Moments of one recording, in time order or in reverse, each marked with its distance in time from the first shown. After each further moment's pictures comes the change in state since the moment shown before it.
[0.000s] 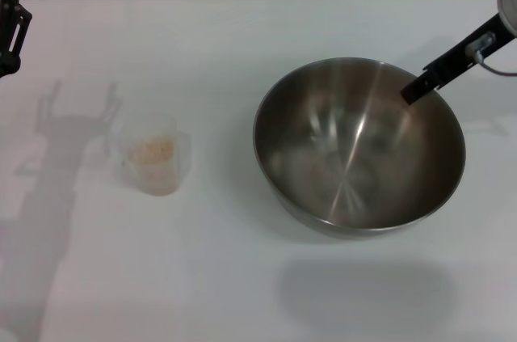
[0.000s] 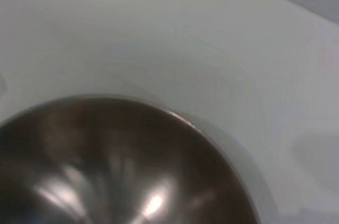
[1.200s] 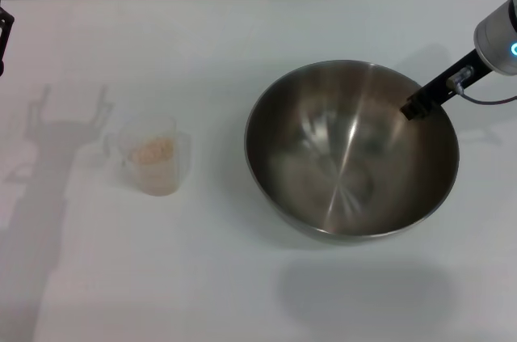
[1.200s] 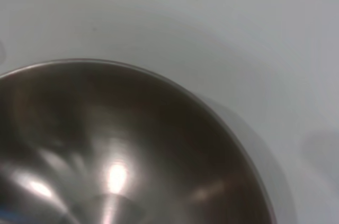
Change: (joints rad) left arm 0.022 0.003 0.000 0.004 -0.005 0.043 0.000; right arm -0.002 0.026 0.011 0.171 0.005 -0.132 -0.110
